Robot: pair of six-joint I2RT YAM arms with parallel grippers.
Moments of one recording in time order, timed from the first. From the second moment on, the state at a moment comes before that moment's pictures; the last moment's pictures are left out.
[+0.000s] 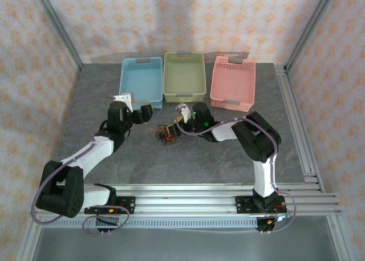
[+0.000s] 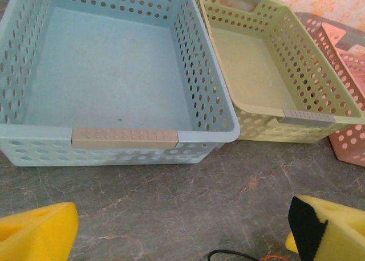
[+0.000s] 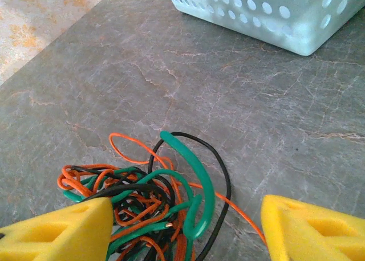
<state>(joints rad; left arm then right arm) -0.18 1.27 0.62 0.19 0.03 -0.35 0.63 1.99 0.97 0.51 -0.56 0.18</state>
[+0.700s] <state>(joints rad) -0.22 1.34 0.66 0.18 0.16 -0.42 0.61 1.88 0.73 0.81 -0.37 0.19</state>
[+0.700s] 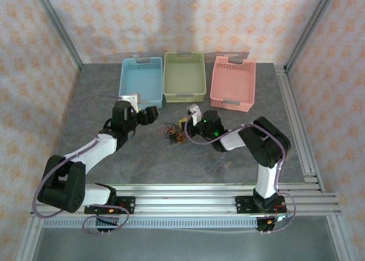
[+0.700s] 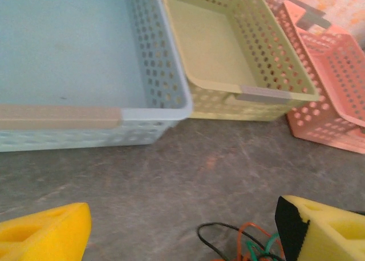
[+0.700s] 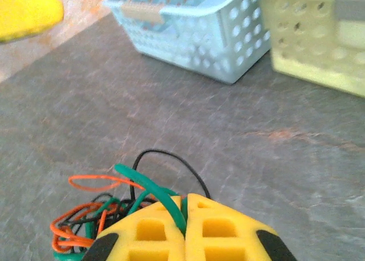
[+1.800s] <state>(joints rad) -0.37 1.75 1.01 -0.22 0.27 -0.64 0.55 1.90 0.73 0.91 -0.25 0.35</state>
